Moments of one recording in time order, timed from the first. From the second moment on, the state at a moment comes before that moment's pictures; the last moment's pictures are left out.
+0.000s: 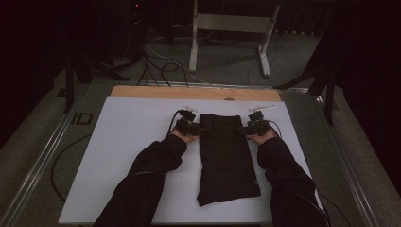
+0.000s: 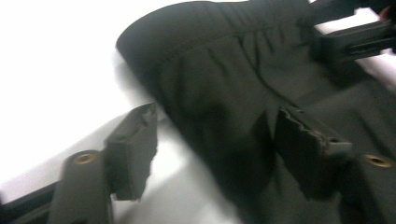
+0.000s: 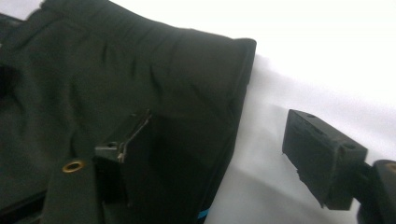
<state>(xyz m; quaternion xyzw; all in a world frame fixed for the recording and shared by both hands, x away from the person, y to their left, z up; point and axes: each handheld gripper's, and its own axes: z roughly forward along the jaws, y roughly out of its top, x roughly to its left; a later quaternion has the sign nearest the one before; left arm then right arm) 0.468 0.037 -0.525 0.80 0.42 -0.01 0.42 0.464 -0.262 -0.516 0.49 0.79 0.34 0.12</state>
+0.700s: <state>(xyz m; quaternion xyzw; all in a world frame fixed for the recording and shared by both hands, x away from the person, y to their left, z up) 0.468 0.029 -0.527 0.82 0.40 -0.03 0.41 0.469 -0.253 -0.520 0.49 0.79 0.36 0.09</state>
